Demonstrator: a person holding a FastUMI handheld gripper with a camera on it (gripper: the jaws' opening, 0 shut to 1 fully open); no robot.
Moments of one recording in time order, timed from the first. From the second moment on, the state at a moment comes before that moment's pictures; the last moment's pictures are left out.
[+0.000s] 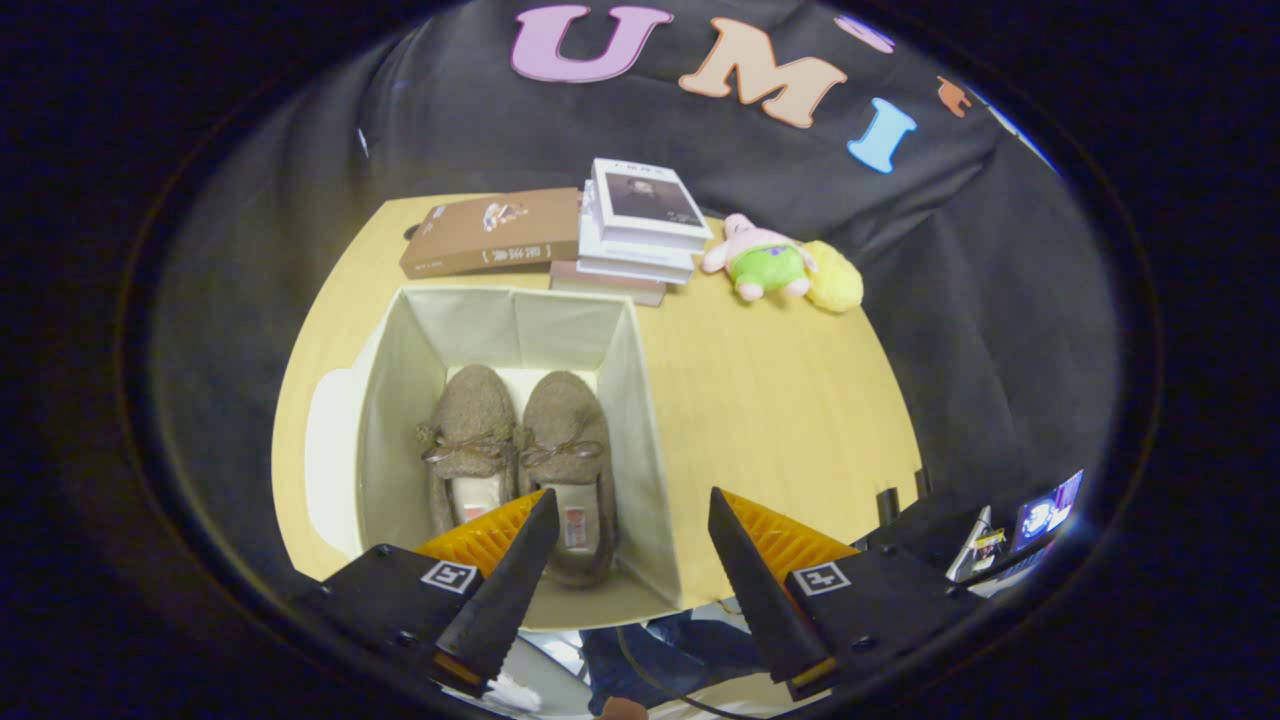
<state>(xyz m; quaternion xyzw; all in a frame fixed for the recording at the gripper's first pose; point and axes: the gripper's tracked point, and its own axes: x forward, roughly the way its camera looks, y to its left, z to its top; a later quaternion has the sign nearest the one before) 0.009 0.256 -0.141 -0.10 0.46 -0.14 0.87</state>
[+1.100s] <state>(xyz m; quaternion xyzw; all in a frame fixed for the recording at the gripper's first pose) 0.065 0.032 0.001 -0.07 0.13 -0.18 0.97</state>
